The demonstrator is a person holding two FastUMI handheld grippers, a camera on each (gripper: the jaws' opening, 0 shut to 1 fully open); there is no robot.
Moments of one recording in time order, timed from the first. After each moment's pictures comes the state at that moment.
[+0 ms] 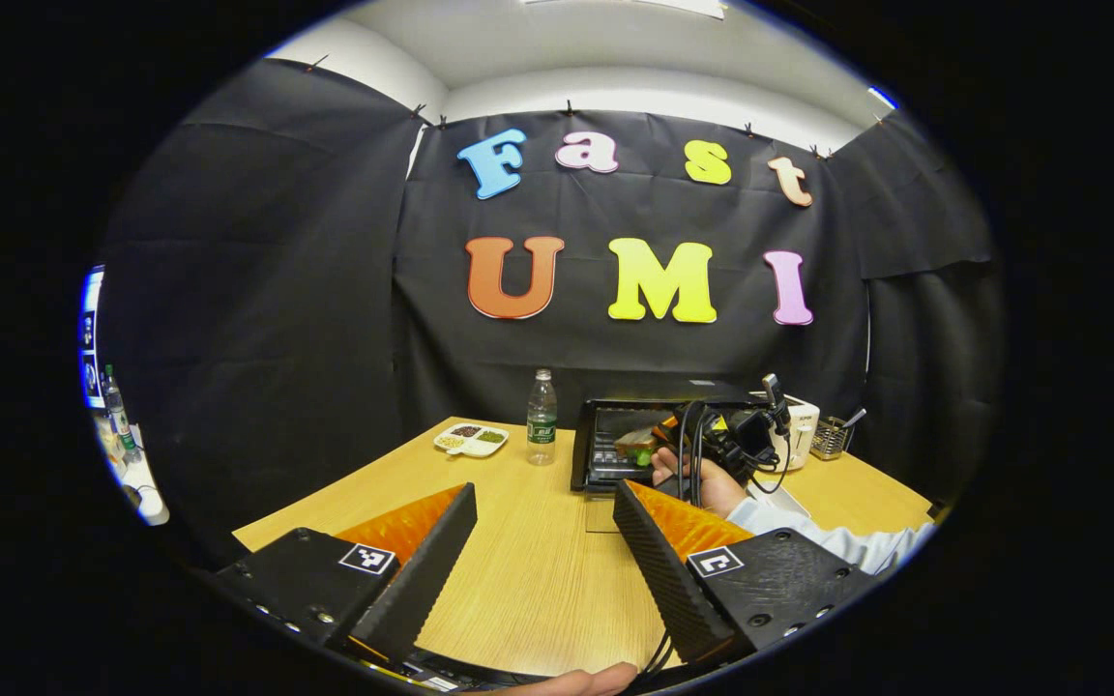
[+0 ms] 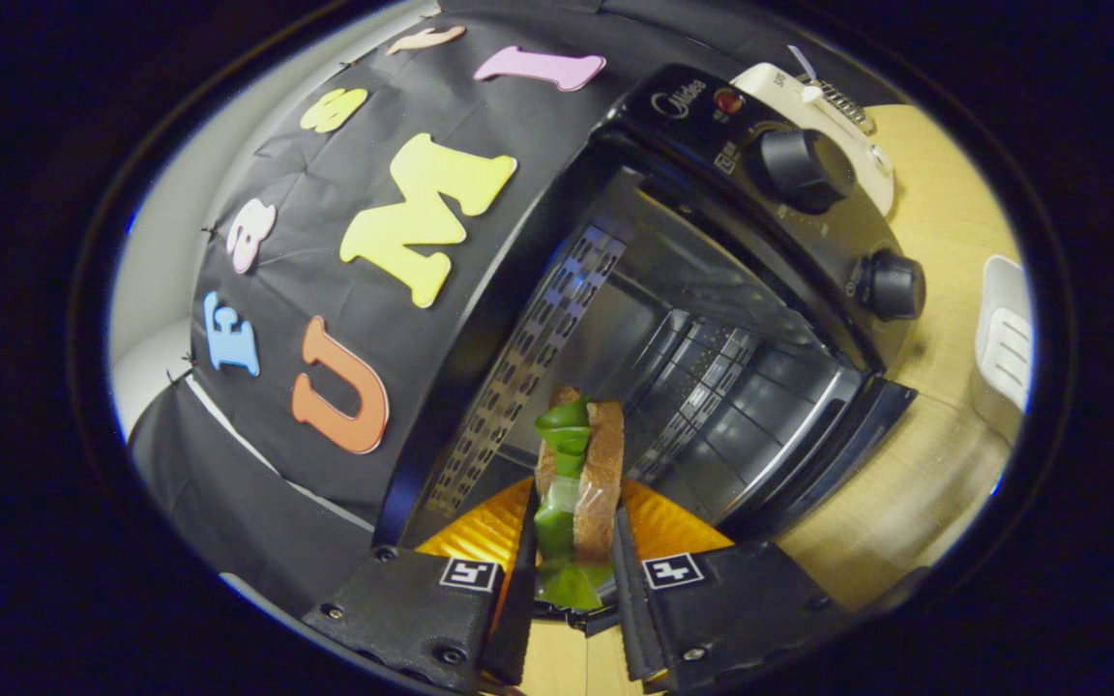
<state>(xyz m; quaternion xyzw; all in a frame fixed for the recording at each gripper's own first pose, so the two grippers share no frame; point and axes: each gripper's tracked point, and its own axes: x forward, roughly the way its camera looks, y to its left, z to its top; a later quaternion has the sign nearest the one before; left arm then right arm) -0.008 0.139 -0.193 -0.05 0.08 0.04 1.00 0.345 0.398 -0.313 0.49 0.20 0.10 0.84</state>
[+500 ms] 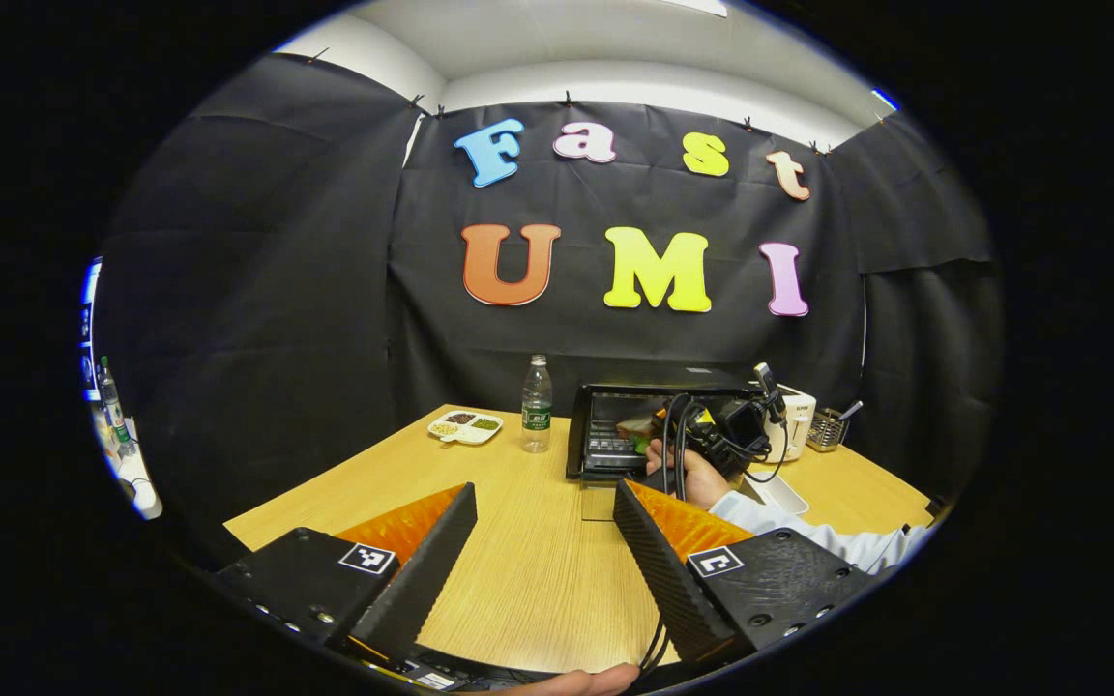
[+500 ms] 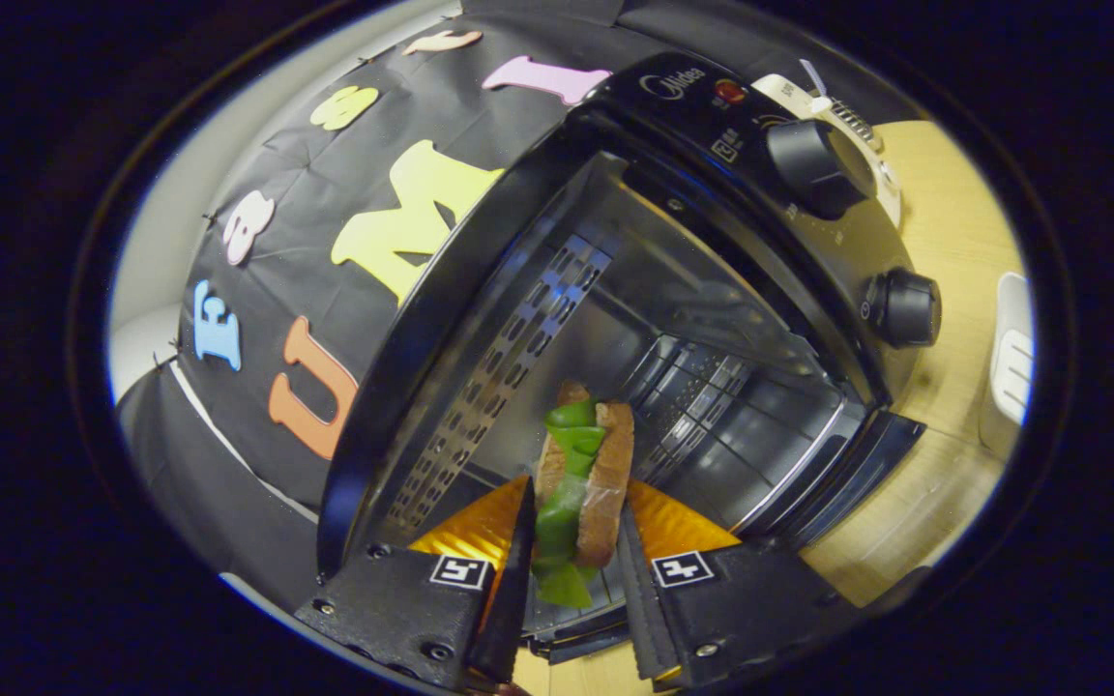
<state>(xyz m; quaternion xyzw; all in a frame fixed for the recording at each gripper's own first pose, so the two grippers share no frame) -0.007 0.134 -0.206 -0.05 0.10 0.03 0.99 0.359 0.387 -0.324 0.44 0.17 0.07 0.88</state>
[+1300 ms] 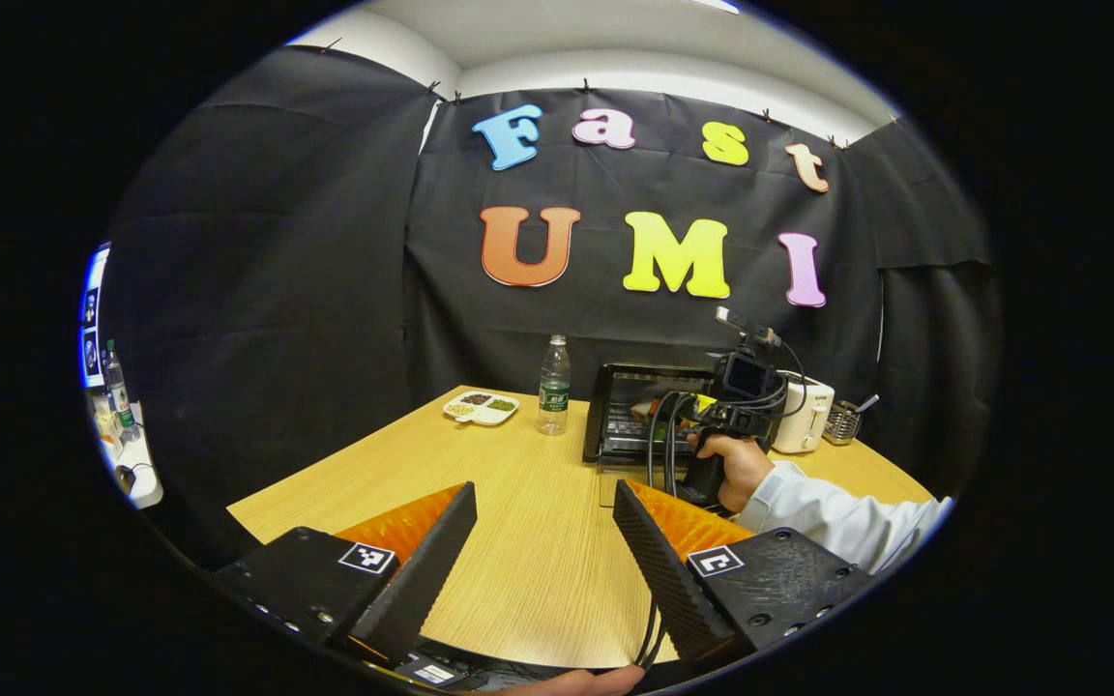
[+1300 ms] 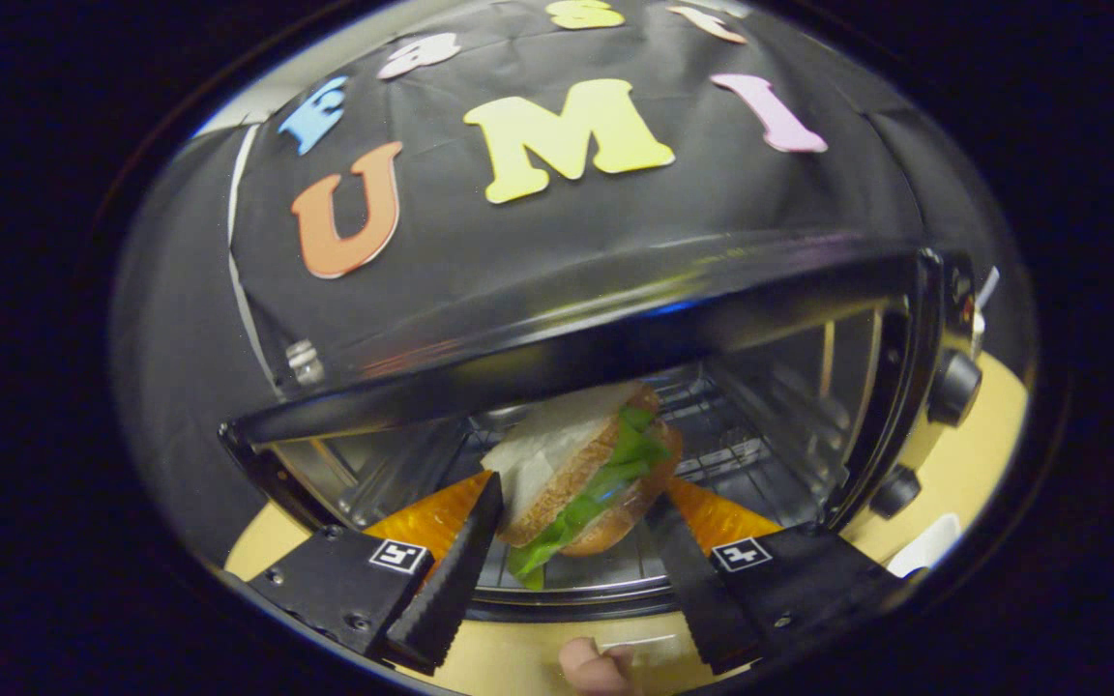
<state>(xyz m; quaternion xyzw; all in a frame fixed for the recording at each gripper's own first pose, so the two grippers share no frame) -0.011 0.148 -0.223 -0.06 0.12 0.05 0.99 0.345 0.395 -0.330 0.08 0.21 0.13 0.97</state>
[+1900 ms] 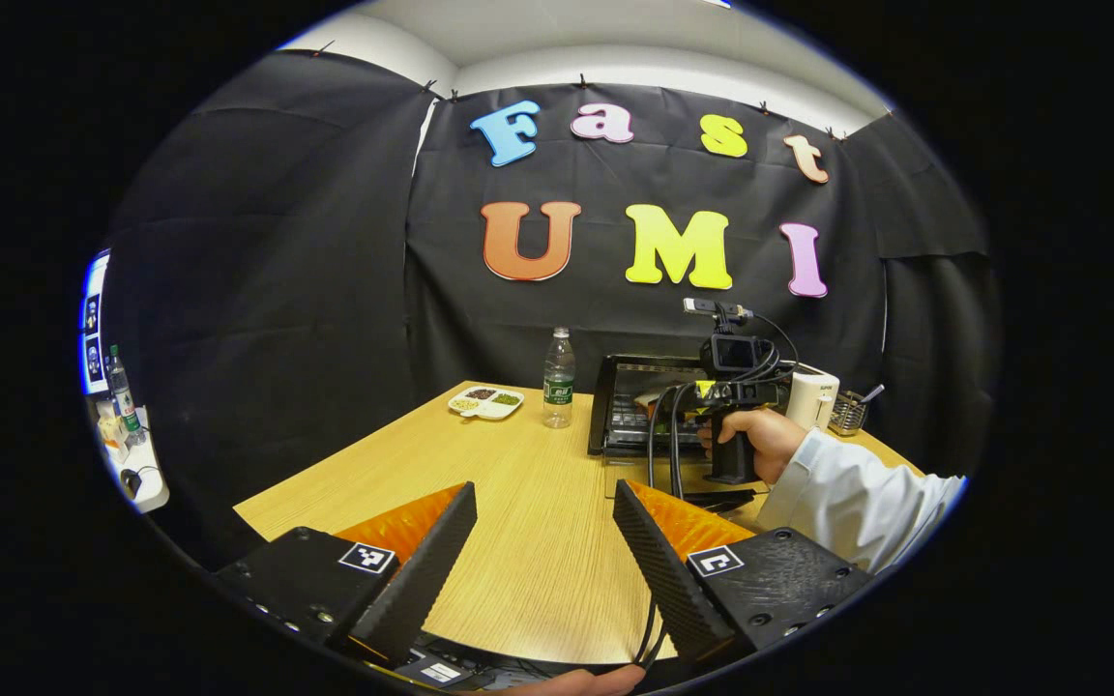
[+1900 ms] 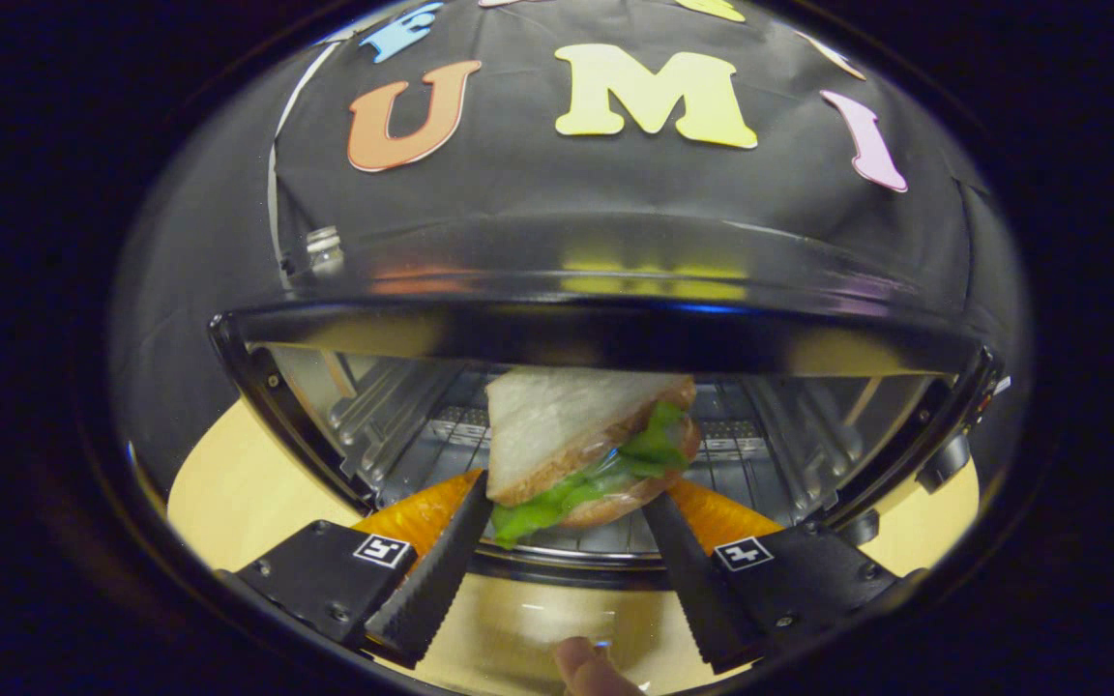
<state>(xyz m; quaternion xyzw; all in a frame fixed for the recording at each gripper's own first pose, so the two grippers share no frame) -0.014 0.147 -0.225 -0.05 0.13 0.06 0.99 0.322 0.390 -0.353 -0.02 0.31 0.16 0.94</state>
